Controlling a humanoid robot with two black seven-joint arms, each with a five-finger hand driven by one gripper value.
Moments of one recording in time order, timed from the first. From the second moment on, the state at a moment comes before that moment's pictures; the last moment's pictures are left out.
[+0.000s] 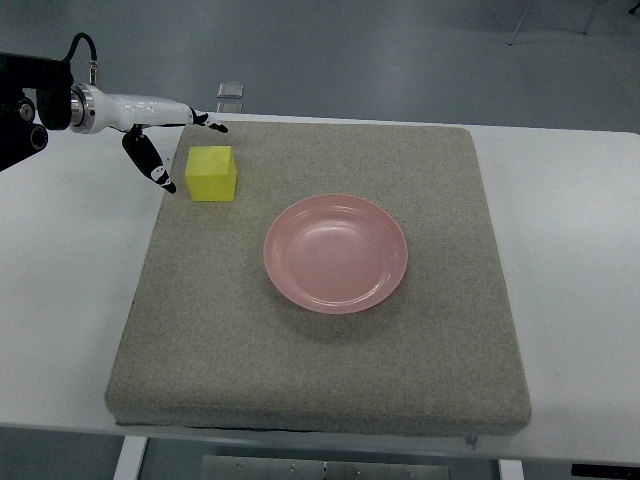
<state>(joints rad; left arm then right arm) -1.37 0.61 0.22 -0.82 1.21 -0.22 -0.42 0.03 0.00 -0.02 0.15 0.06 -0.04 0.14</state>
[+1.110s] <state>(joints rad) -1.27 0.48 0.19 -0.69 1.19 -0.15 -0.41 0.03 0.00 -0.02 0.15 0.06 -0.04 0.14</state>
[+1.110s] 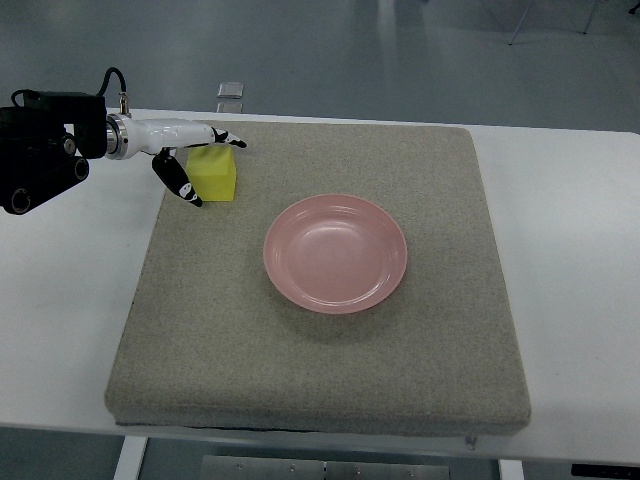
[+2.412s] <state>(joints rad) -1.25 0.46 0.19 -0.66 1.19 -0.11 -0.41 0.03 0.00 -0.02 0.15 0.06 -0.04 0.14</state>
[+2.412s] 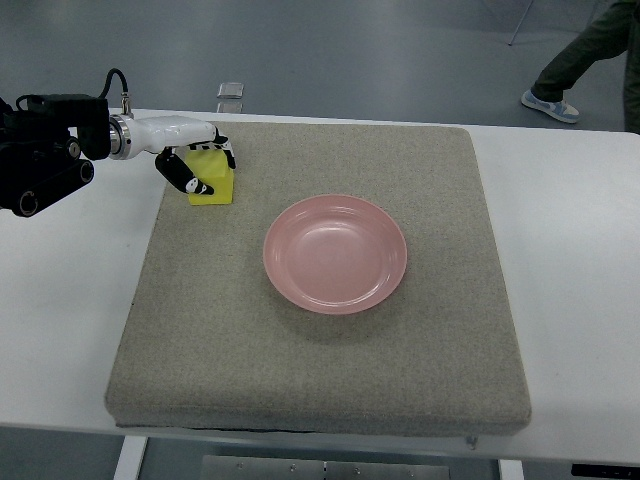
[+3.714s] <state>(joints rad) -1.36 0.34 0.13 -0.83 1.21 -0.10 -0.41 0.03 0.00 -0.02 0.15 0.06 -0.04 0.14</state>
